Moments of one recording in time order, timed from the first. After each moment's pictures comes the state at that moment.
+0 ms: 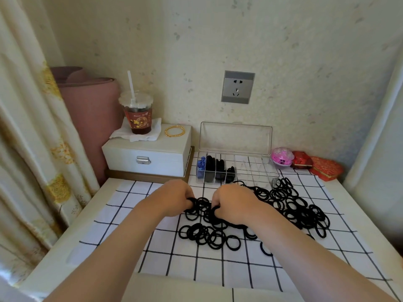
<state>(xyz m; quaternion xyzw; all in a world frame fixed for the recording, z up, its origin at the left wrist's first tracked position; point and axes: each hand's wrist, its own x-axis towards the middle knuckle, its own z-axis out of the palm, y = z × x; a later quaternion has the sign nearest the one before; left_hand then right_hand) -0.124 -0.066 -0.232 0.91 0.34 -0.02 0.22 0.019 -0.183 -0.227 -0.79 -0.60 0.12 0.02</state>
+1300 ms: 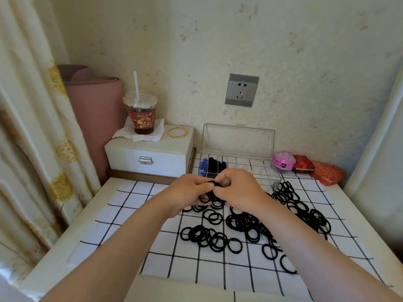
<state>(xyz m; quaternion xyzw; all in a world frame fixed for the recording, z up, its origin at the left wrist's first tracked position) -0.107 -0.073 -0.233 0.68 0.30 0.13 0.66 0.027 -0.178 -0.214 -0.78 -0.49 0.19 0.34</state>
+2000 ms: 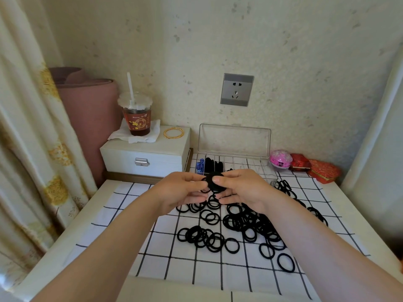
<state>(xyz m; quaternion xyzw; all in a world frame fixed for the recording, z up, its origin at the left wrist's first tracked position) -0.113 -0.069 -0.219 0.59 0.32 0.14 0.73 0.044 -0.183 -0.207 -0.66 -0.29 0.46 0.52</state>
